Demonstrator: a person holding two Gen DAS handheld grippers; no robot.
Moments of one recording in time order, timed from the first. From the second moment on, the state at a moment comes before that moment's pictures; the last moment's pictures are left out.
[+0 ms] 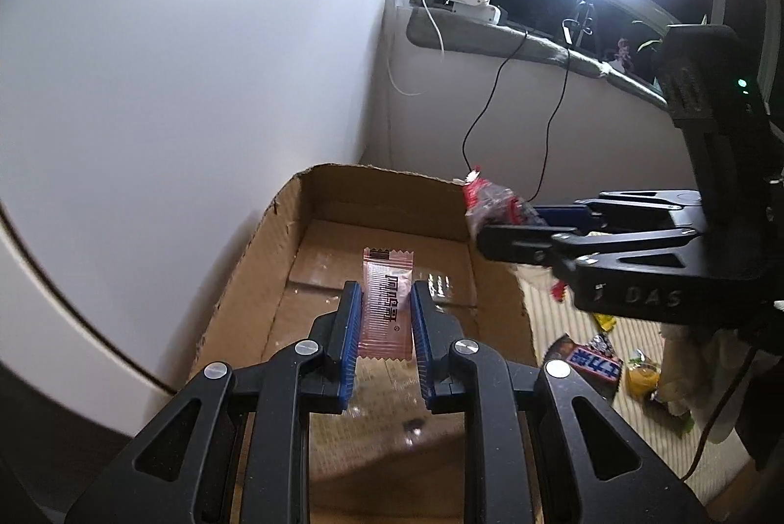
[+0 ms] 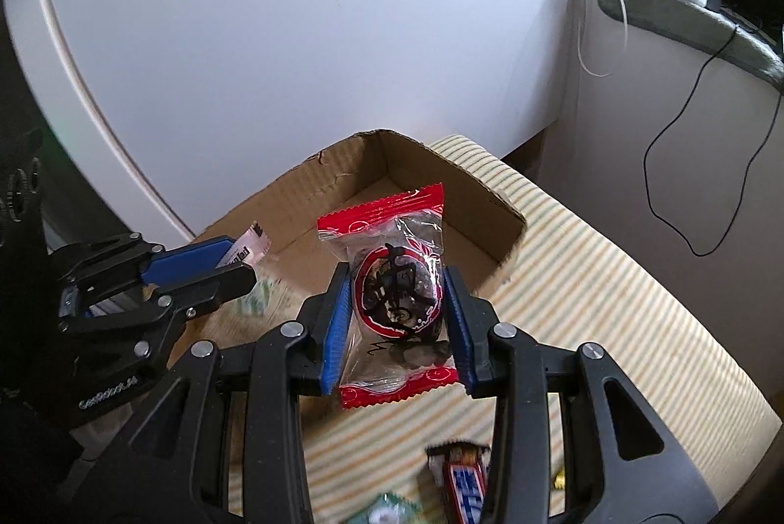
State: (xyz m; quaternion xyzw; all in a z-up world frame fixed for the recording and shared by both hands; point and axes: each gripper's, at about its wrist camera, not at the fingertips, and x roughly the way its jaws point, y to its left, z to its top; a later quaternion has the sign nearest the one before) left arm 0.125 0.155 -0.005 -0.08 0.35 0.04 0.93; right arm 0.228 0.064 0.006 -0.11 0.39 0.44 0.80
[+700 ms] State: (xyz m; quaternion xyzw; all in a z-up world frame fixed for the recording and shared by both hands) left arm 0.141 0.162 -0.012 -0.08 0.36 0.06 0.93; right arm 0.268 0.089 -0.018 -0.11 0.41 0.42 0.80
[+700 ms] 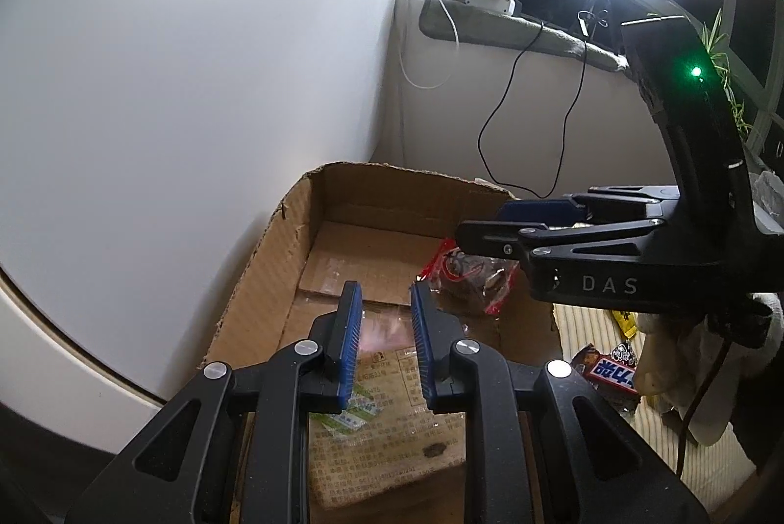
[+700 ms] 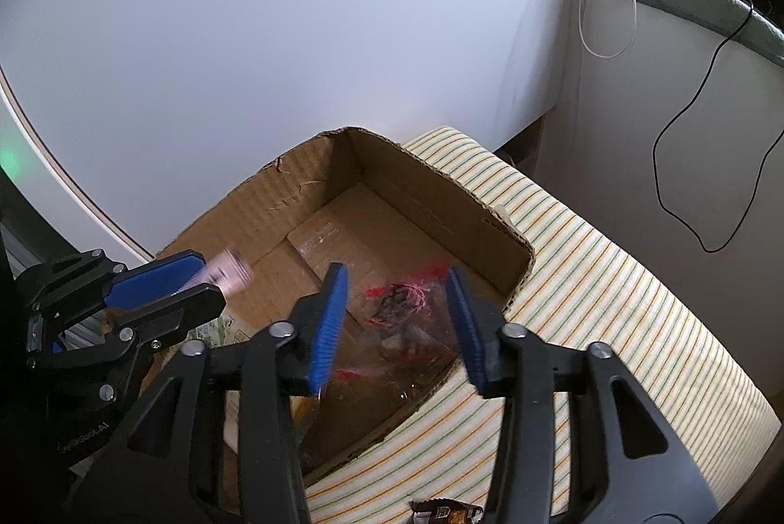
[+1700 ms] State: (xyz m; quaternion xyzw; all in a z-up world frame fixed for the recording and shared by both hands) left arm 0.082 0.121 0.022 -0.07 0.31 0.04 0.95; right arm 0.218 0.004 0.036 -0.07 0.35 0.39 0.85
